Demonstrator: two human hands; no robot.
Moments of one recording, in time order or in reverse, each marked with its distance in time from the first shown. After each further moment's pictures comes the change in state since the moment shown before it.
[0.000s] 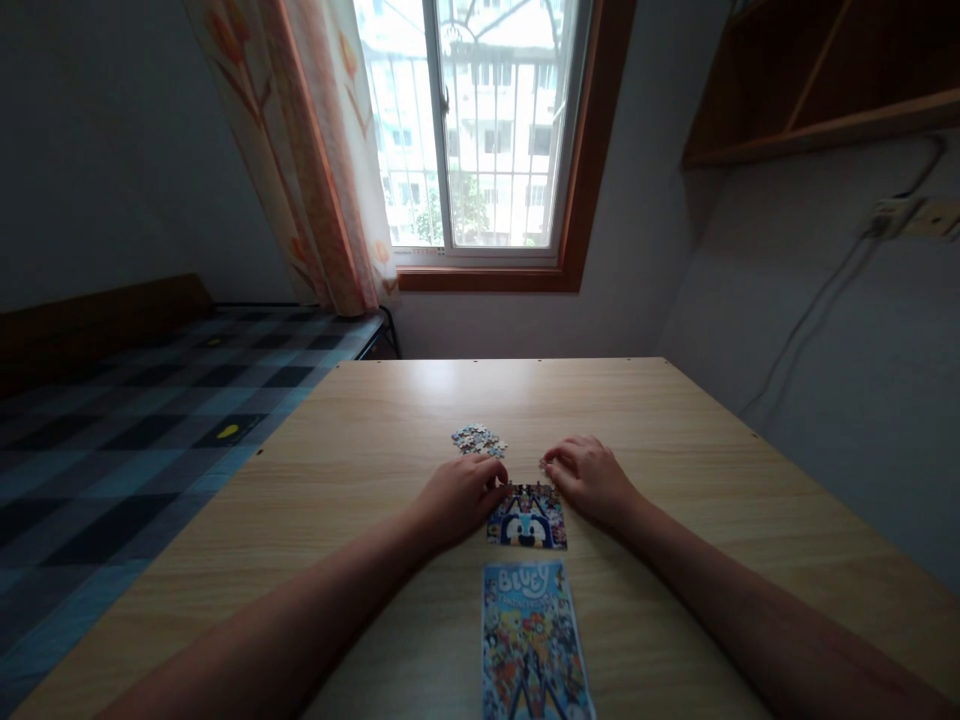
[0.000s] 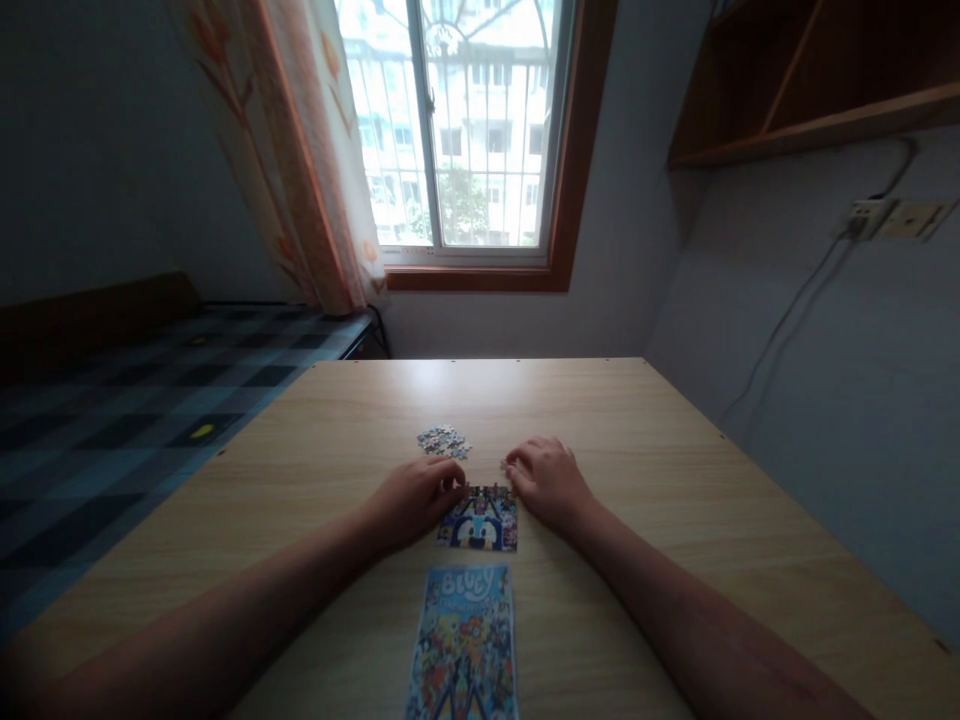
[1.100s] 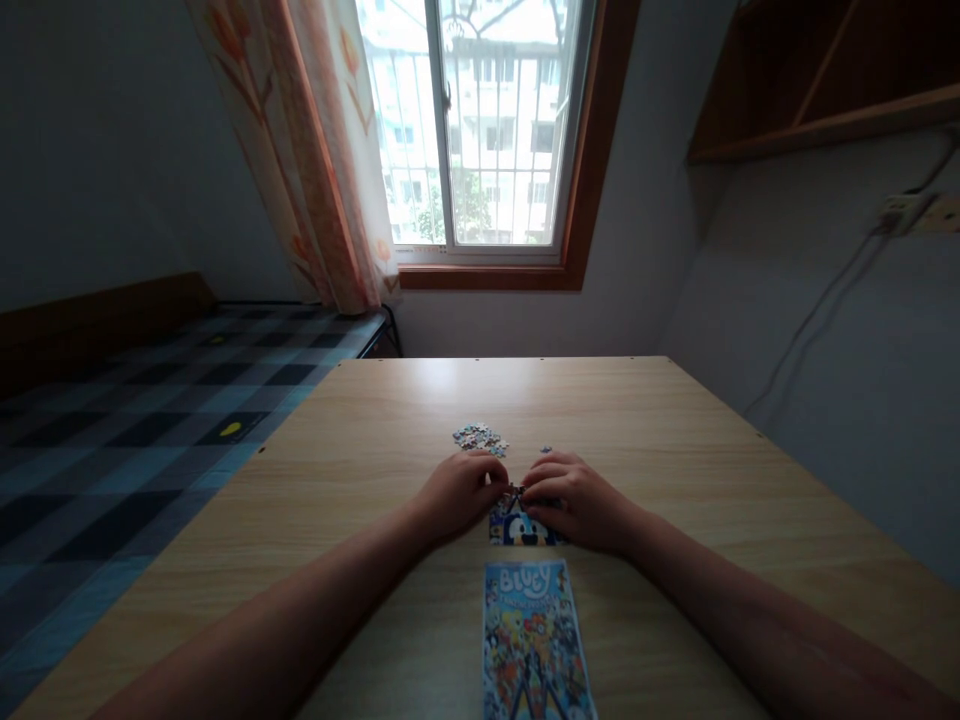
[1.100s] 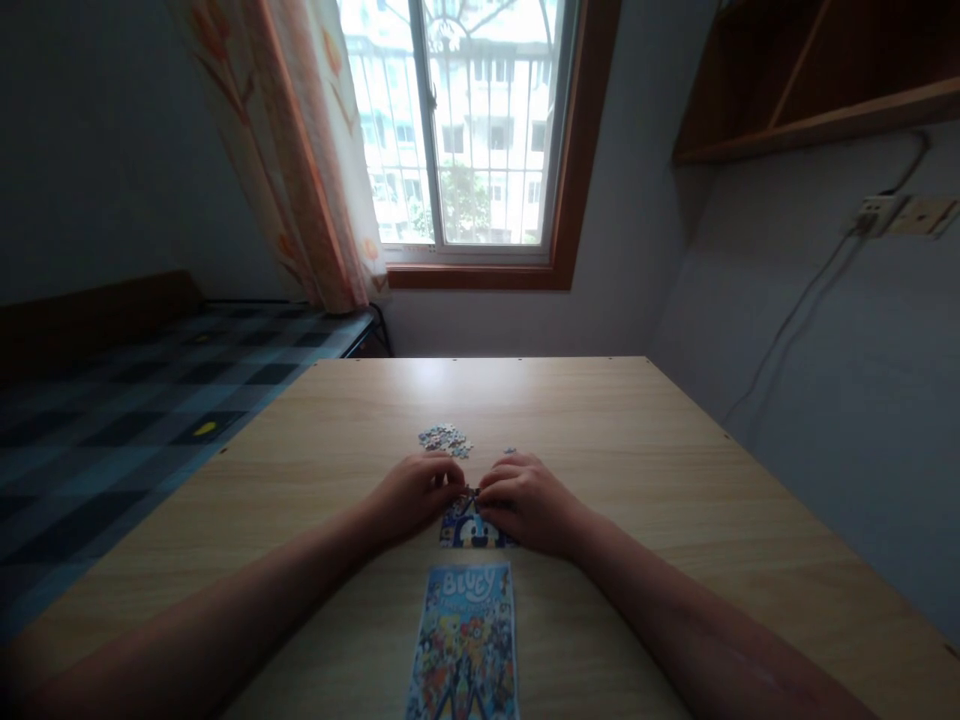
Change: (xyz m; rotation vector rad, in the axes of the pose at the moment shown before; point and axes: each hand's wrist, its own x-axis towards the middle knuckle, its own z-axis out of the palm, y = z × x) left_hand 0.003 -0.002 -0.004 -0.204 0.040 -0.037; right_hand -0.008 -0.029 -0.007 0.153 -0.184 -0.470
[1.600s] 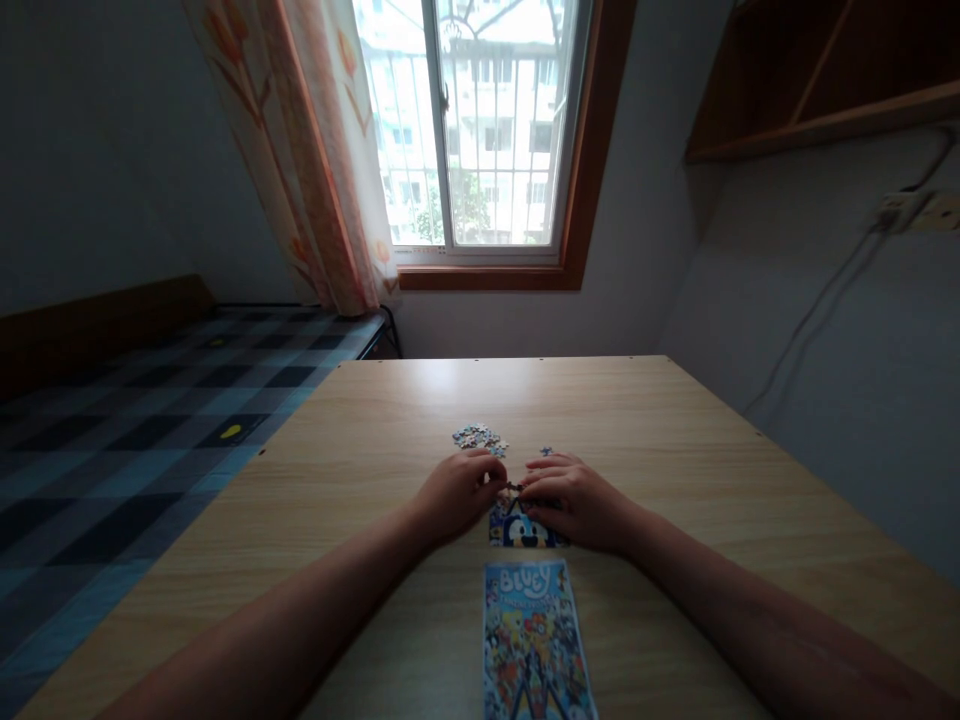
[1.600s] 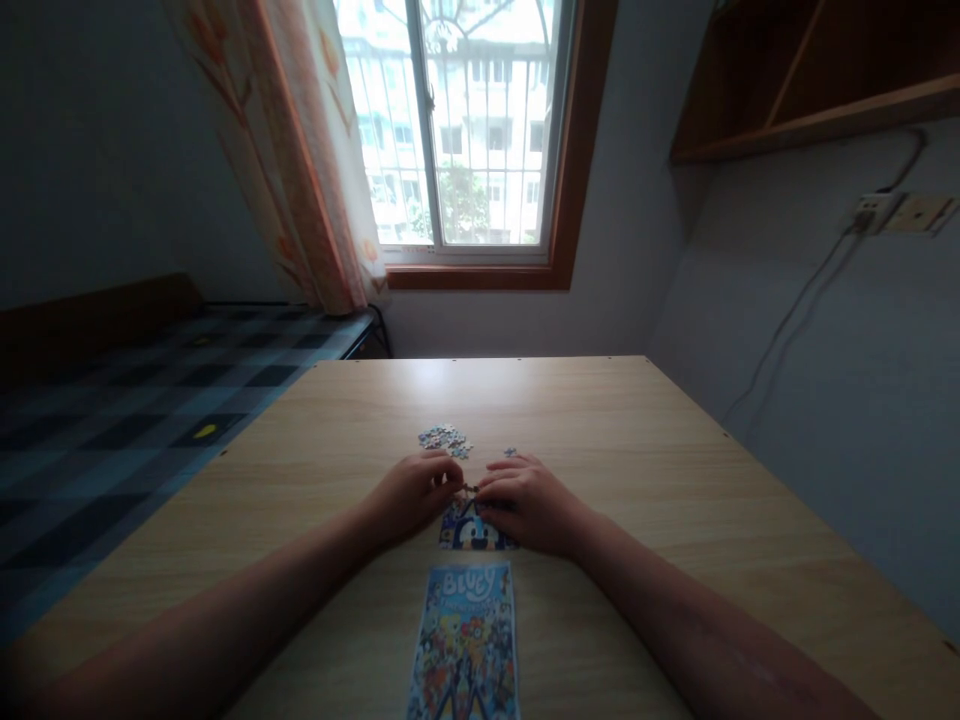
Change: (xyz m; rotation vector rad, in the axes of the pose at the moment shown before) left_hand -0.002 -0.002 0.000 0.029 0.038 0.051; right_hand -0.005 0.006 0.005 0.000 -0.021 0.041
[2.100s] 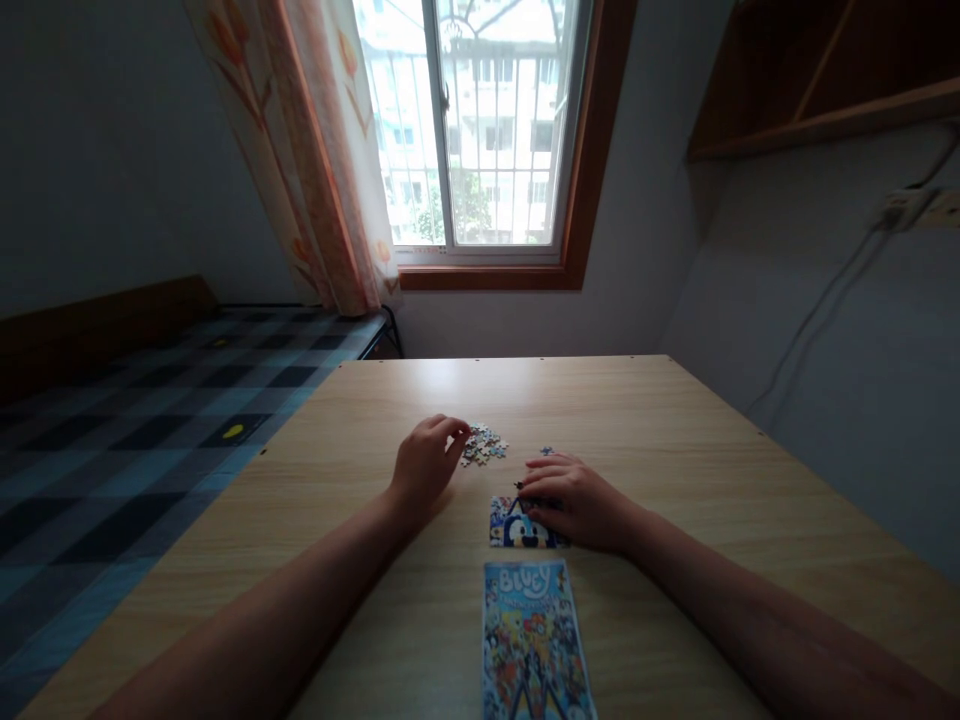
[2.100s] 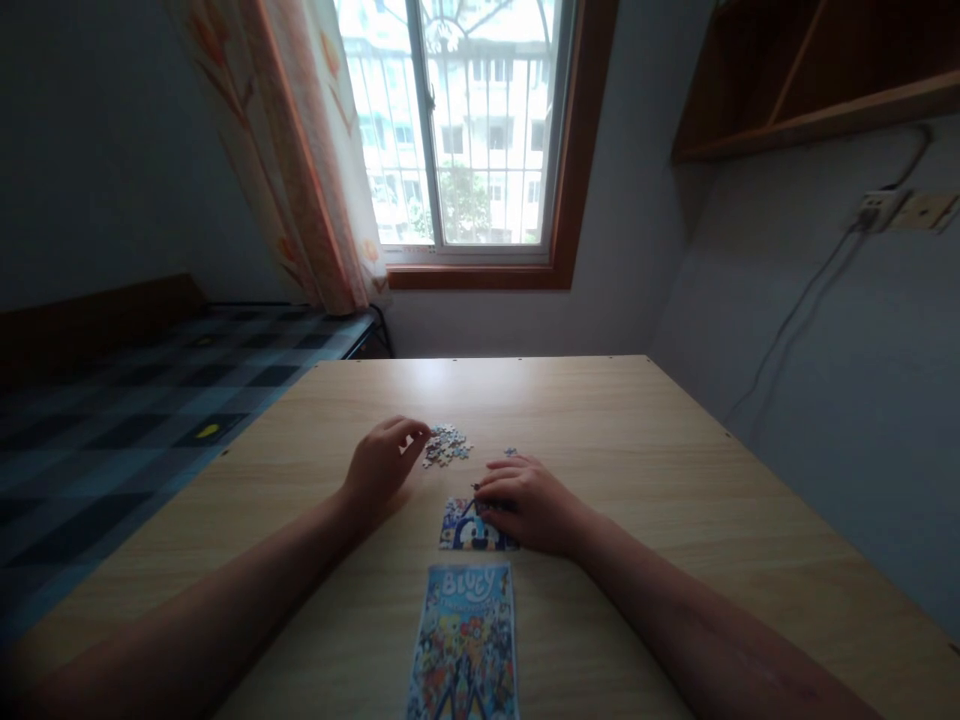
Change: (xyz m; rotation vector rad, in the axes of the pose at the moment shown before) left_hand 0.006 -0.040 -0.012 0.247 0.398 -0.150; right_hand 0.001 0.002 0.001 0.018 0.017 -0.048
